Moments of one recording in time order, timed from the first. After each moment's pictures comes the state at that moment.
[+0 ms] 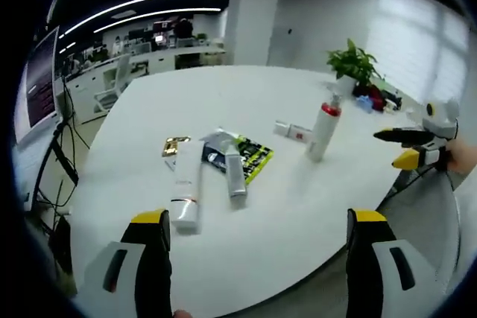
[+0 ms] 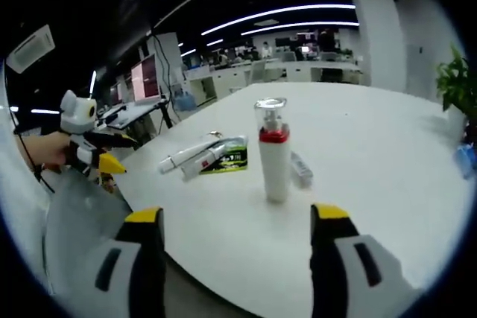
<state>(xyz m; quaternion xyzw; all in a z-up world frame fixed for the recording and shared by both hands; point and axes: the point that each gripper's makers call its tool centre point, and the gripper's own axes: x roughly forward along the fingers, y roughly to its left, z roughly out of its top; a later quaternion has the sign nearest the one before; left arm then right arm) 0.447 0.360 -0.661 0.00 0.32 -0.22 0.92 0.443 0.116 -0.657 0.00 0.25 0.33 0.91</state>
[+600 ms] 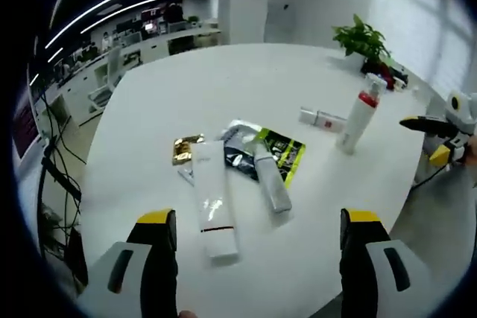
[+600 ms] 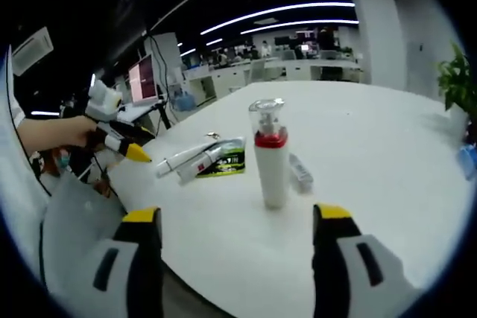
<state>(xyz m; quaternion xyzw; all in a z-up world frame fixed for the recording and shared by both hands) 0.516 0.387 -0.686 0.05 0.38 -0.23 0.90 0.462 0.117 -0.661 0.00 0.25 0.32 0.91</state>
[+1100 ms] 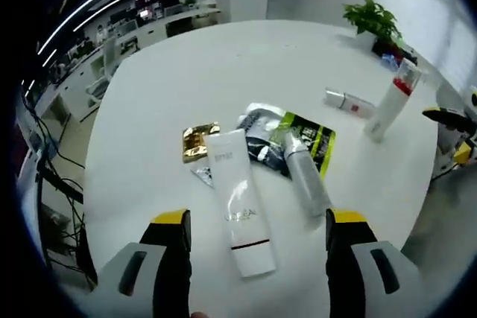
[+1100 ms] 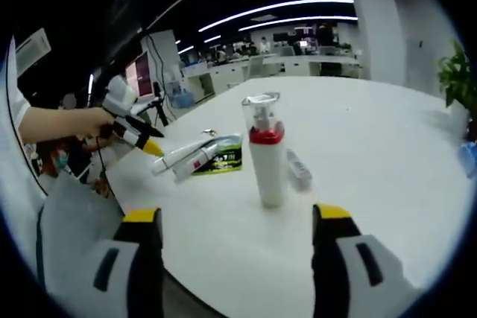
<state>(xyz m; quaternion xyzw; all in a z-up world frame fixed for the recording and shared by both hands) 0.554 0.406 -0.718 0.08 0.44 -0.22 0.87 0.467 0.117 -0.671 0.00 0.27 0.32 0.91</state>
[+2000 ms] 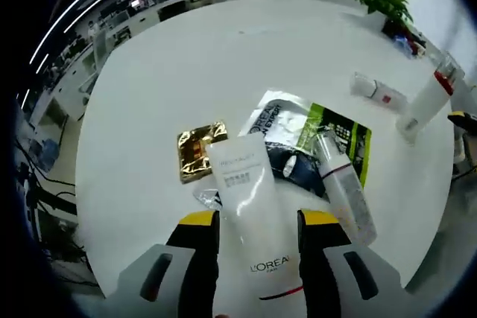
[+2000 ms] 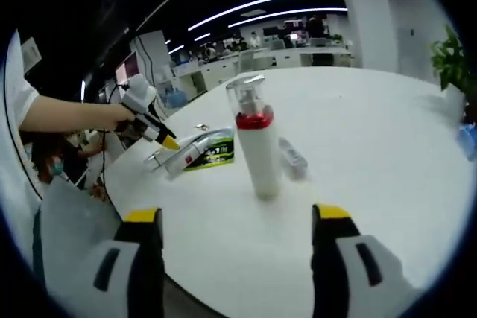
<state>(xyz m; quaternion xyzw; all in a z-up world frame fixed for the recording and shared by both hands) 0.603 0.405 -0.757 0.12 0.48 -0.21 0.84 0.470 0.112 -0.688 0.02 0.29 0.30 0.91</state>
